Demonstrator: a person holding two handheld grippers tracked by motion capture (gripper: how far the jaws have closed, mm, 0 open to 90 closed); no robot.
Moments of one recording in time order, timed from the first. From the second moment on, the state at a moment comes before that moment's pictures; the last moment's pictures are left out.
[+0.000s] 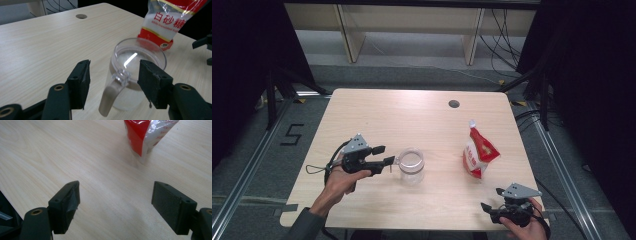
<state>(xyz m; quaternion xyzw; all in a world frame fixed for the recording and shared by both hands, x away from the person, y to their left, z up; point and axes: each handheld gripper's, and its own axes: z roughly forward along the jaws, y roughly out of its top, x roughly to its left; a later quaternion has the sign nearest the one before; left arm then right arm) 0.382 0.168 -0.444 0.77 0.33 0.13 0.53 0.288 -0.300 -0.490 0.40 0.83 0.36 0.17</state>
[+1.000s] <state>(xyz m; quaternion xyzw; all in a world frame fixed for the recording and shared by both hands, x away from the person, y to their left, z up) 0.387 0.159 -0.489 0.82 0.26 0.14 0.50 0.289 -0.299 -0.491 0.39 0.83 0.36 0.17</state>
